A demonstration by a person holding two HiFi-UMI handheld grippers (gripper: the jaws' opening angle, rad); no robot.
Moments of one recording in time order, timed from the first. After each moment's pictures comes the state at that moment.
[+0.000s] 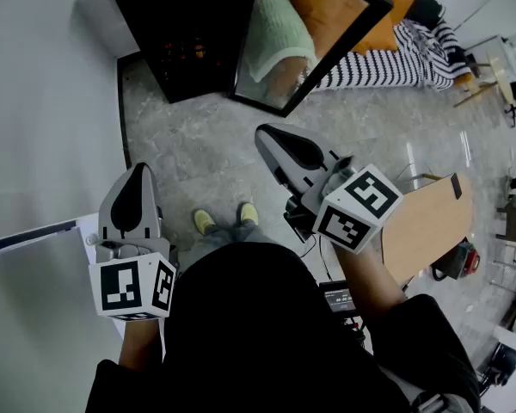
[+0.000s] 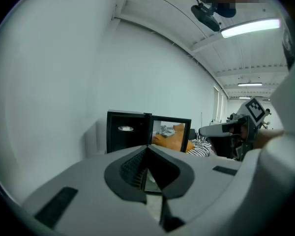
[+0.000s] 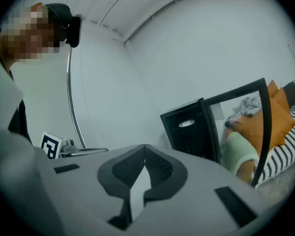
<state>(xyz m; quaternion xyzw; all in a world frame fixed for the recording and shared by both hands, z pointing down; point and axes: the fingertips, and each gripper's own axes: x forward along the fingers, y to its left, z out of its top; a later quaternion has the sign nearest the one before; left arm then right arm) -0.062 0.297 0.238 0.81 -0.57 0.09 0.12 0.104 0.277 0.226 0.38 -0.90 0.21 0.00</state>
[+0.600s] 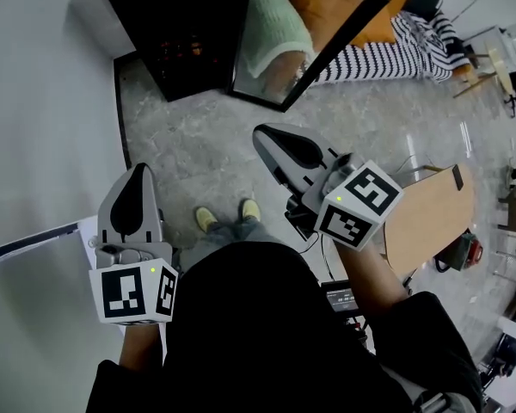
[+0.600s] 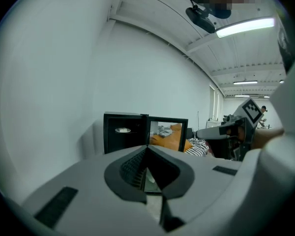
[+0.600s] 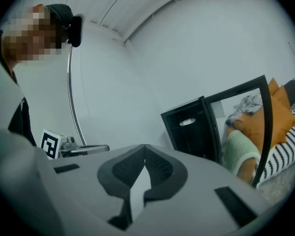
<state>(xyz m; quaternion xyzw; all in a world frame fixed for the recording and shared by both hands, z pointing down) -0.054 0.294 0.229 0.82 -0.55 0.09 0.10 0.104 0.276 0.228 0.38 -0.90 0.22 0.00</state>
